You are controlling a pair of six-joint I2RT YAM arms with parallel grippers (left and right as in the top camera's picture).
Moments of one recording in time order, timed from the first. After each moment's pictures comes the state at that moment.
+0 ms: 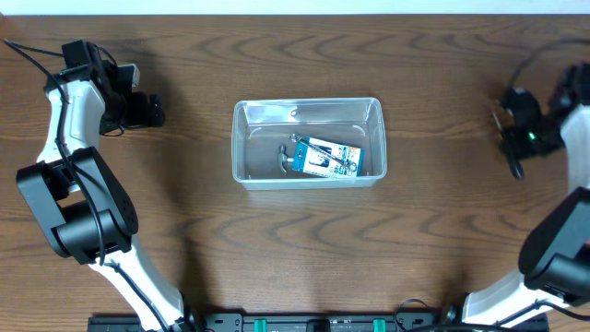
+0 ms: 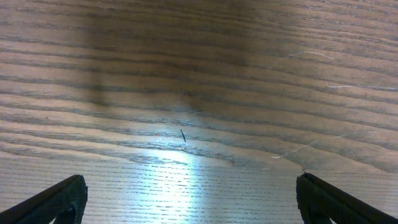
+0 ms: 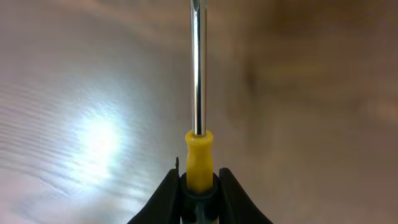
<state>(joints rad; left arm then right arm) 0.33 2.08 1.64 -0.88 0.17 0.23 -0.36 1.84 1.48 -1.02 -0.11 -0.67</state>
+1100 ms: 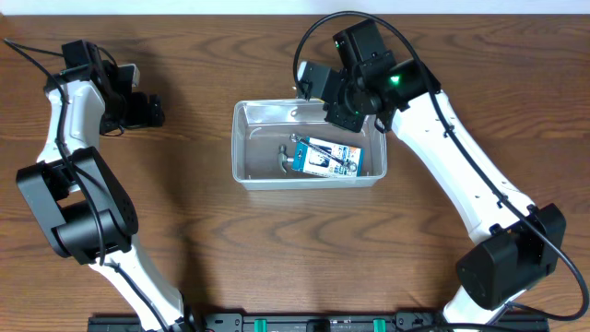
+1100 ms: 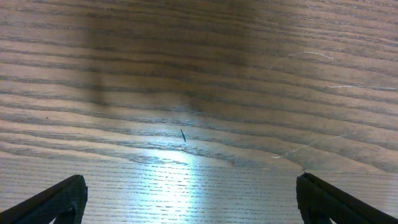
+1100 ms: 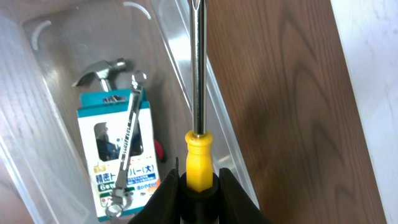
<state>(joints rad) 0.33 2.08 1.64 -0.88 0.17 0.23 0.49 1.84 1.74 -0.94 -0.10 -0.75</state>
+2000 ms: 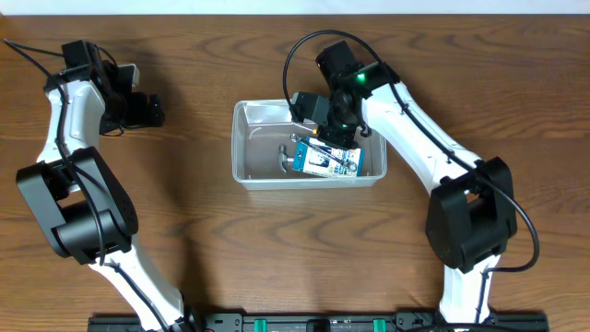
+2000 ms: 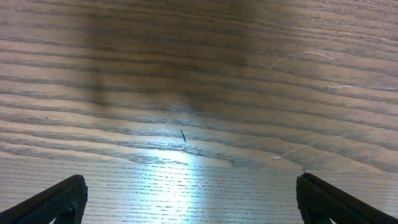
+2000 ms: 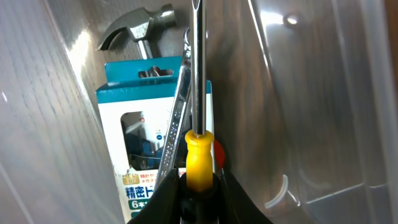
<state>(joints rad) 0.33 2.08 1.64 -0.88 0.17 0.23 0.49 2.06 1.74 -1.03 -0.17 -0.75</state>
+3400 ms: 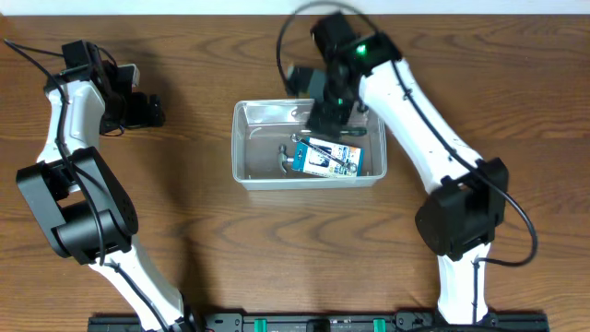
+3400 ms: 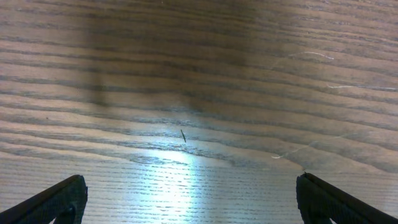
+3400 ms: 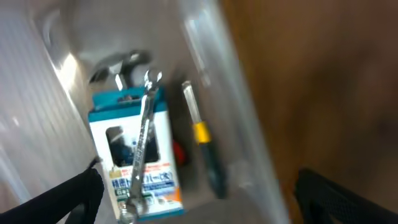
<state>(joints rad) 0.33 2.08 1.64 -0.88 0.17 0.23 0.49 2.15 2.17 -1.27 -0.12 -0.70</state>
